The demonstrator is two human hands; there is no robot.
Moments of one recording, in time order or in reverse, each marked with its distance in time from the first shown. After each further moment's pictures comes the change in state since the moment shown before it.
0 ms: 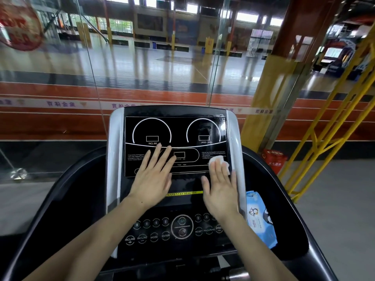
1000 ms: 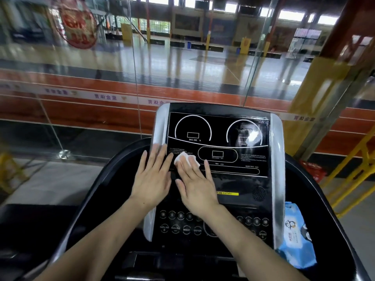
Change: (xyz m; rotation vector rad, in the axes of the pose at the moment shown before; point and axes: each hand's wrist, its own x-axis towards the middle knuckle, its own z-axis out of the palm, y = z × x) left_hand -0.072 -0.068 -0.020 0.098 -0.001 -0.248; right_hand 0.006 -0.146 0.034 -0.013 -0.091 -0.538
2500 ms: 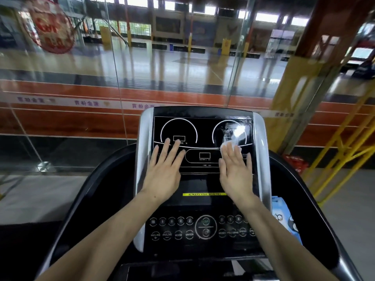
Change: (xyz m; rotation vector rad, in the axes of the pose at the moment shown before) left_hand 0.050 0.046 -0.003 -0.099 -0.019 0.112; right_hand -0.022 0.121 -0.041 0.003 0.225 0.429
